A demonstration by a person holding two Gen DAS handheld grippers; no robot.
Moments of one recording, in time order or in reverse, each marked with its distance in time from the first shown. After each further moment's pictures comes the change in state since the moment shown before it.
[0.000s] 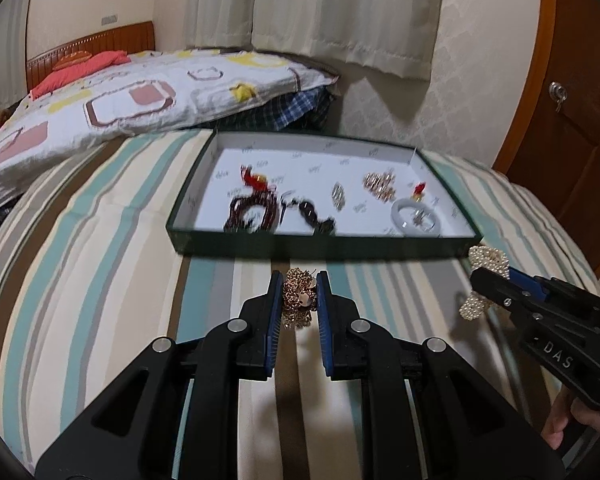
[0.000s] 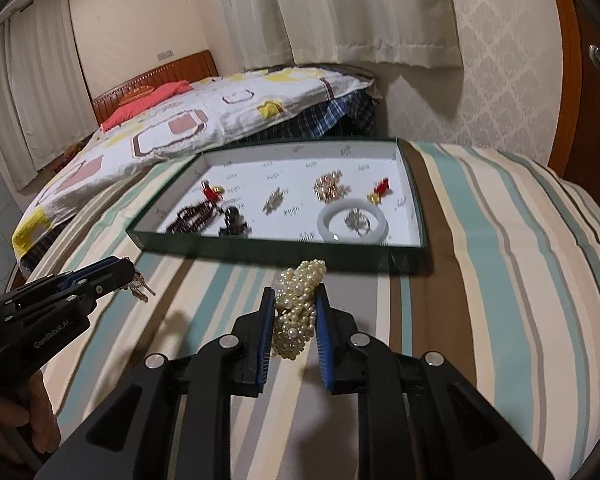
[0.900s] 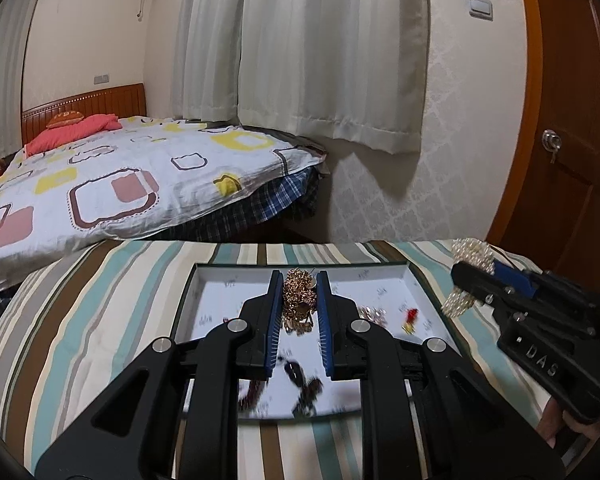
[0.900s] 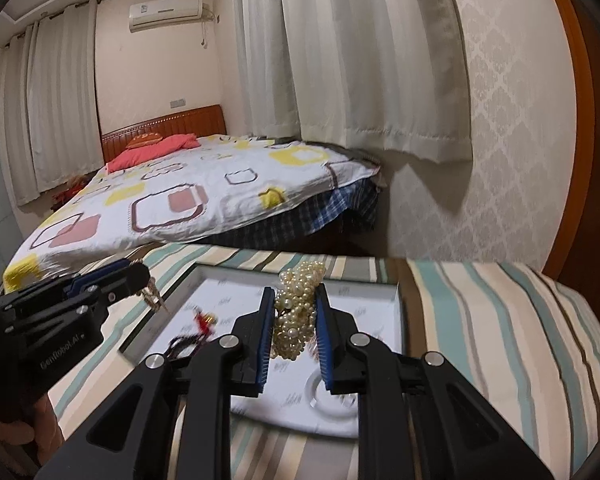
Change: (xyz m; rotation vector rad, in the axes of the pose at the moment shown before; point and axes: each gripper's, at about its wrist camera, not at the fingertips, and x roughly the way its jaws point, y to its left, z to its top) left arm 0.018 -0.020 0.108 0.051 -0.225 -0.008; right arm 0.018 -0.001 0.114 -0.090 -0.229 -0.037
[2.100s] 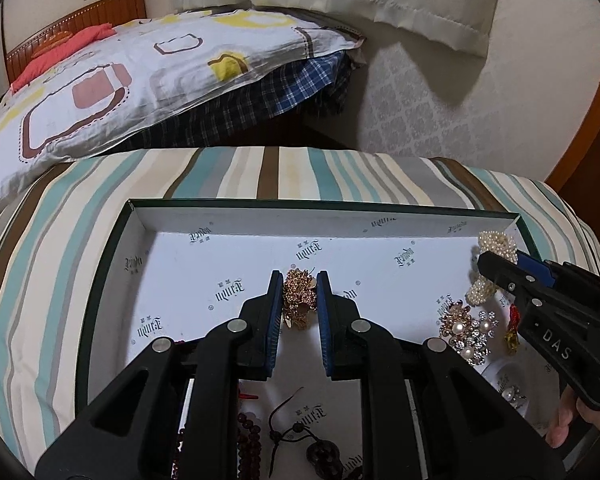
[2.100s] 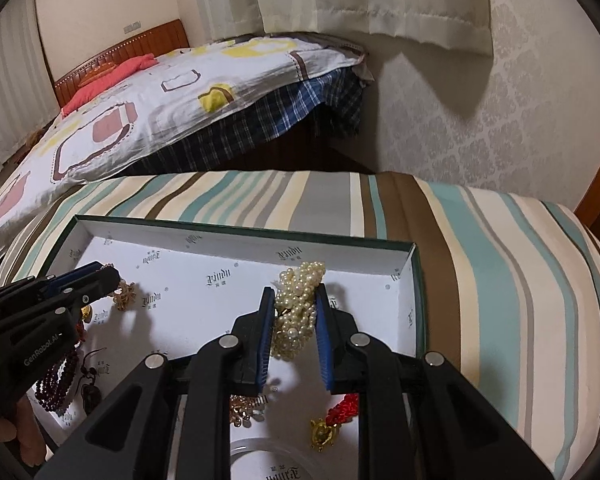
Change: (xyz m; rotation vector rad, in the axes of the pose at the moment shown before) left arm 0.188 0.024 -0.014 -0.055 0.409 0.055; right arm 0.167 -0.057 -0.021 0.072 0.400 -0.034
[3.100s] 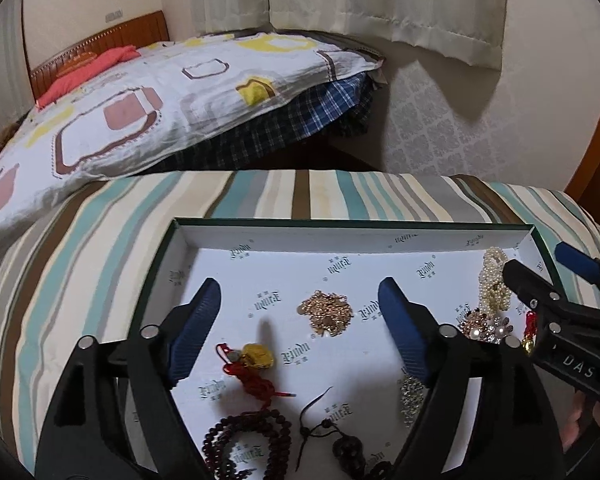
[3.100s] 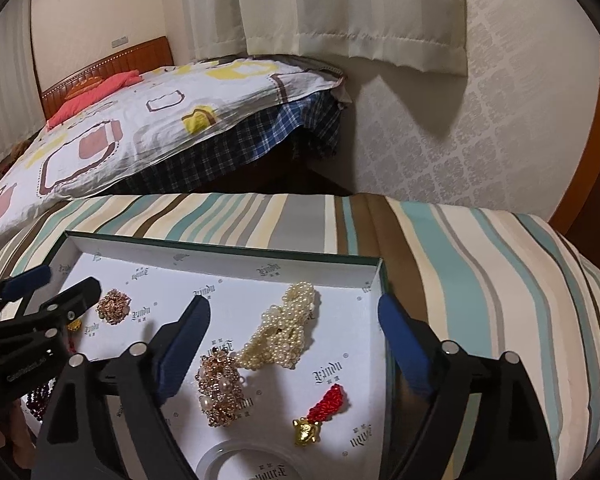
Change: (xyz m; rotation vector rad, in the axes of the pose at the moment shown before) left arm -0.020 0.001 -0.002 0.013 -0.088 0.118; right arm -0.018 0.000 0.000 0.003 -0.116 -0.104
